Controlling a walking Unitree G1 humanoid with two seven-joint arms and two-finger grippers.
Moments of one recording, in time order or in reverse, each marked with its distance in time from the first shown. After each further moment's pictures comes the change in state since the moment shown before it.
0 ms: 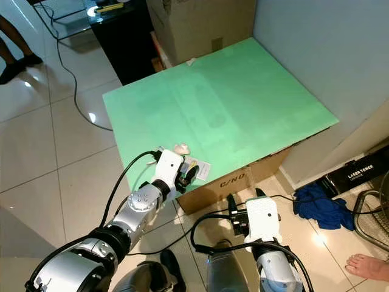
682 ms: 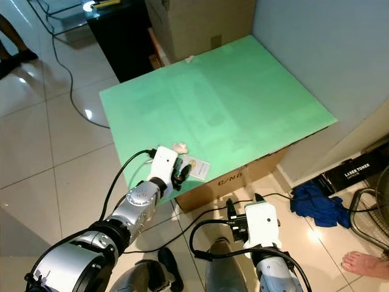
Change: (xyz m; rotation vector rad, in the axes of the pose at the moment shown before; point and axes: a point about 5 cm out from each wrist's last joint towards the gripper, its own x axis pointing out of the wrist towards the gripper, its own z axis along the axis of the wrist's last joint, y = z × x) left arm 0.002 0.014 -0.005 -0.068 0.110 0.102; right arm -0.007 0.004 -0.004 0.012 0.034 0.002
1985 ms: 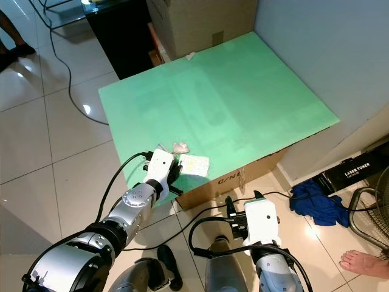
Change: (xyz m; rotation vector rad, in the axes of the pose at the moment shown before) left arm -0.004 0.006 -0.007 0.008 0.021 -0.020; right arm 0.001 0.000 0.006 -0.007 -0.012 0.009
